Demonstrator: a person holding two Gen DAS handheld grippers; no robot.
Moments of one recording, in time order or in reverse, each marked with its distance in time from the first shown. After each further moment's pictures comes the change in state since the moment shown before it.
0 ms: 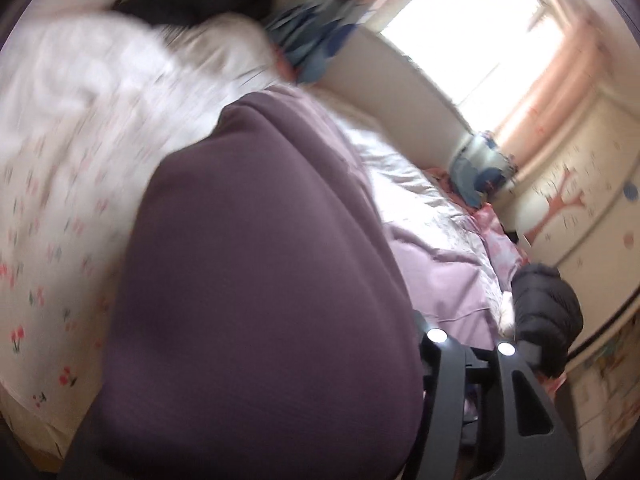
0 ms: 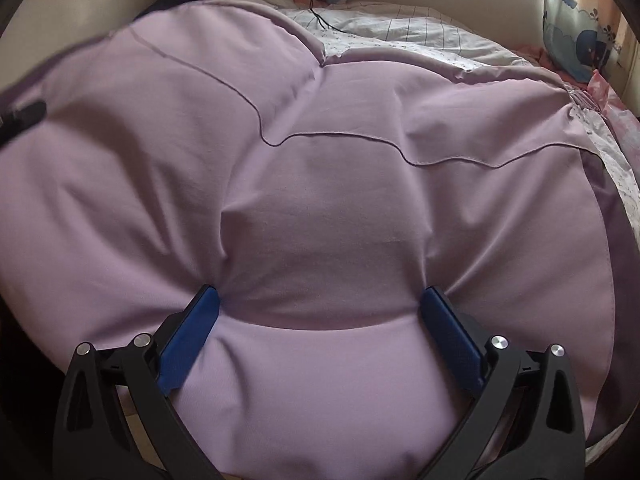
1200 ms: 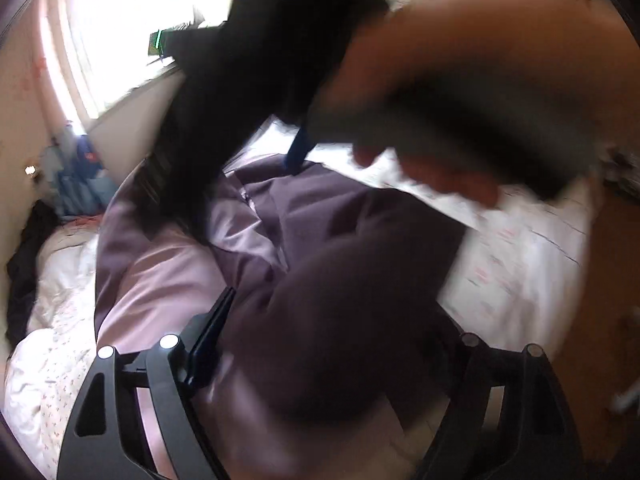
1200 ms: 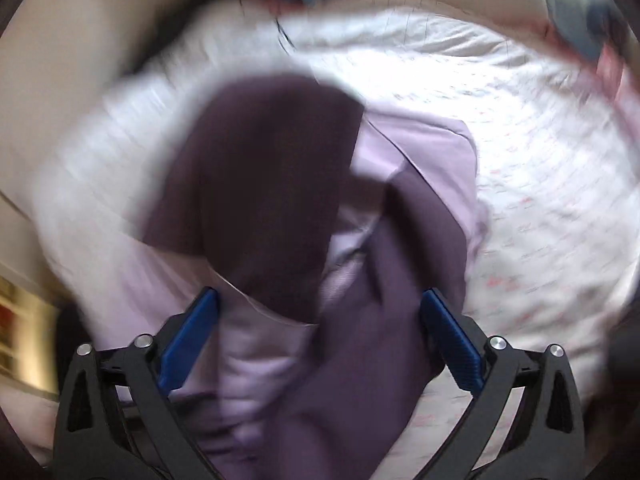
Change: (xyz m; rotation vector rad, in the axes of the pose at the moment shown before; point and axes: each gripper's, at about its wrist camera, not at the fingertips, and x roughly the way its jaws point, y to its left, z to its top) left arm 0.115 -0.365 -0.178 1.045 0.181 0.028; right arm -0.047 -0.209 0.103 -0.034 0.175 0.133
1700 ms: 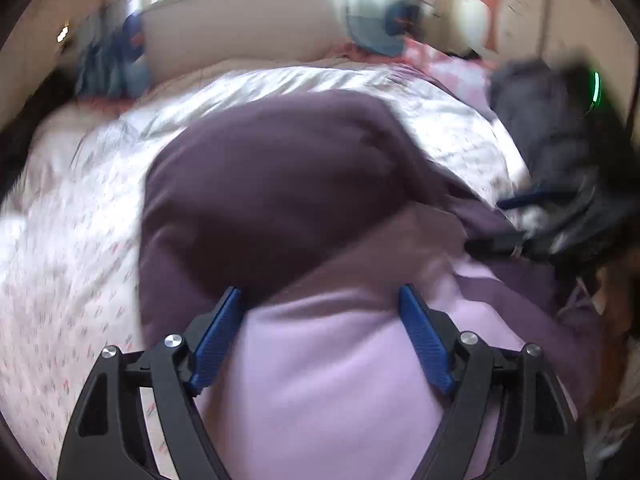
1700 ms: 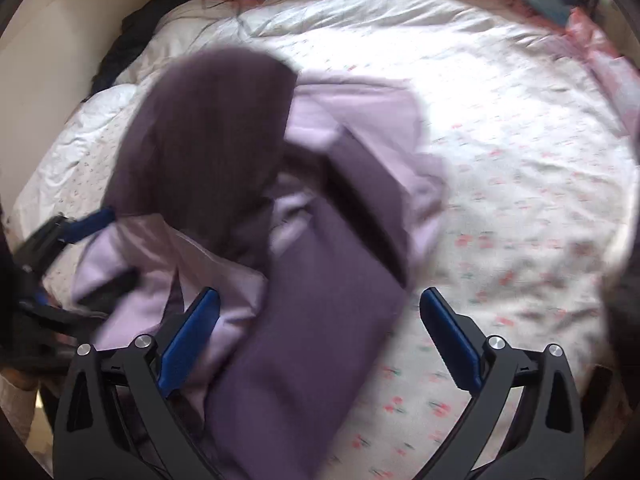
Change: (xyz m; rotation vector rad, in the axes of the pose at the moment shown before) left arm 0.052 0.144 0.008 -0.374 0.103 -0.026; right arm -0.026 -0.060 -0.030 0.153 -0.067 0.050
